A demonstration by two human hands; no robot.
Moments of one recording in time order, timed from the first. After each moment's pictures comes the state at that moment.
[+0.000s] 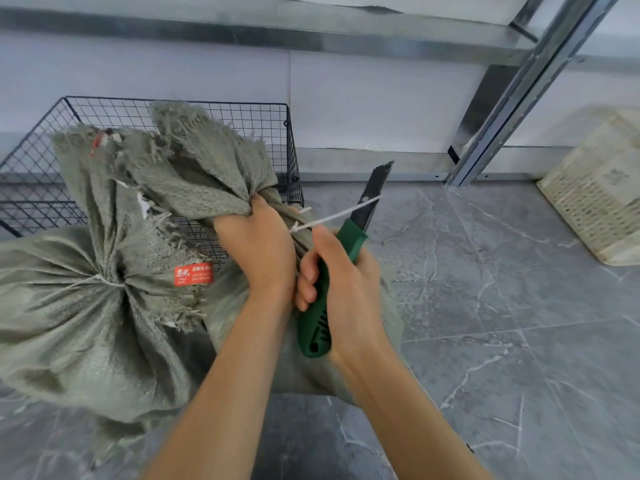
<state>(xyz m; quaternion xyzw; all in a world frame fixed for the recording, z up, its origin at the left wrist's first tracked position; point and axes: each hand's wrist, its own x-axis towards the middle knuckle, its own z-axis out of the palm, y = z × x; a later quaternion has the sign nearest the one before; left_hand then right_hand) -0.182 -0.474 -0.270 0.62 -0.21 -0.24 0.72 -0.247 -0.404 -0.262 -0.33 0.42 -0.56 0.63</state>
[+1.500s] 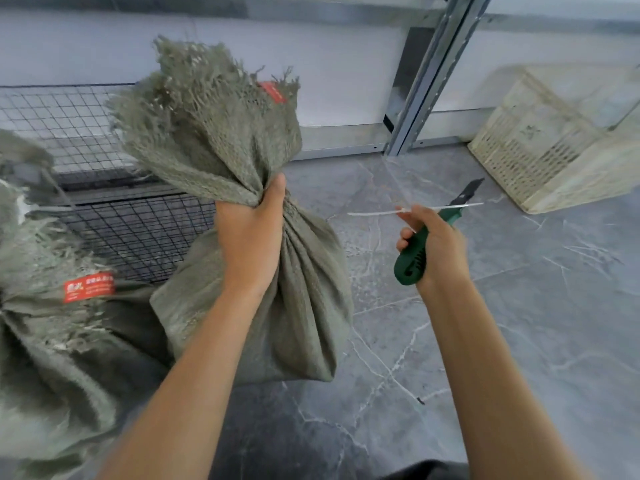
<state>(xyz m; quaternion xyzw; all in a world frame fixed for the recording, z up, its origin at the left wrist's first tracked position) -0.257 -0.464 -0.289 0.55 -0.43 -0.39 0.60 -0.442 -0.438 -0.299 -0.13 0.58 -0.65 0.47</state>
